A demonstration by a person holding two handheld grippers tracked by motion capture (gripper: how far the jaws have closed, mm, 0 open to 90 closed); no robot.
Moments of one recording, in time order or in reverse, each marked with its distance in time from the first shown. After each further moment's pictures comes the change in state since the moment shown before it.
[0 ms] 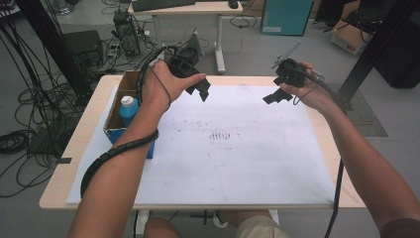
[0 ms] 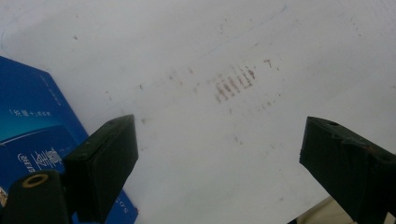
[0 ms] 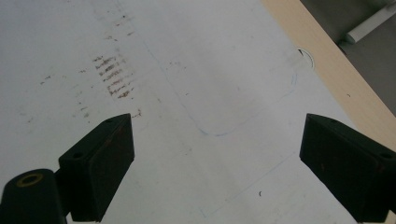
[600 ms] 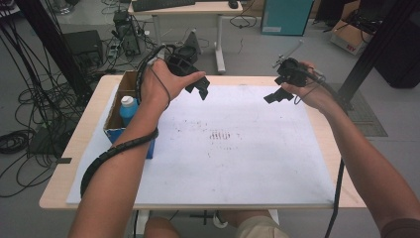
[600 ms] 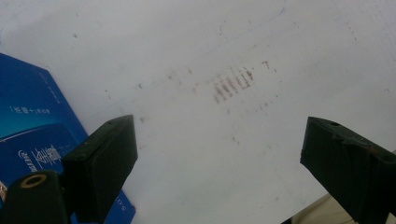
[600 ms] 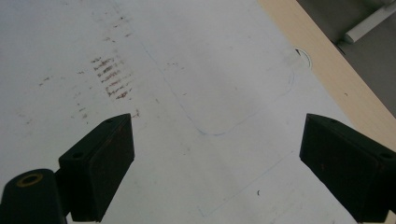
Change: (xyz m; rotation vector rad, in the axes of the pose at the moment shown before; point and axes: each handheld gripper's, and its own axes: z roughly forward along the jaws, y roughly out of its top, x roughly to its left) left arm 0.002 0.001 -0.003 0.001 -0.013 -0.019; right arm -0.003 -0.001 -0.002 -0.008 -0.003 0.008
